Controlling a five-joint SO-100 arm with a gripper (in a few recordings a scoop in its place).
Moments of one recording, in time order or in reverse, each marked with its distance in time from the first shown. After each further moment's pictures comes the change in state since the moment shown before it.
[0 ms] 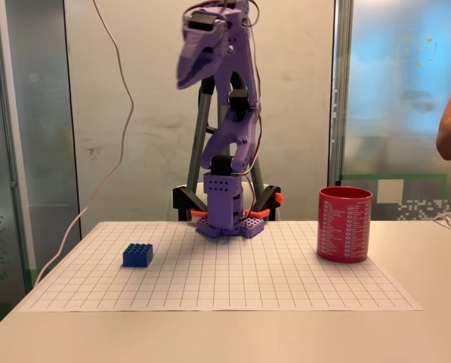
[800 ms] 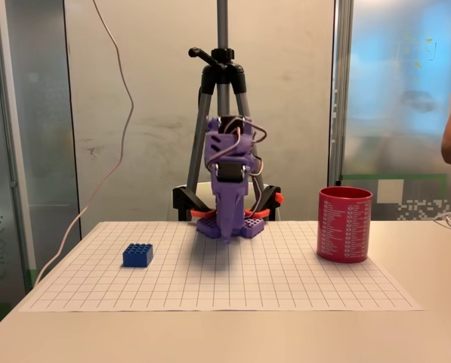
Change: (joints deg) arm -22.4 58.4 87.2 -24.9 10.7
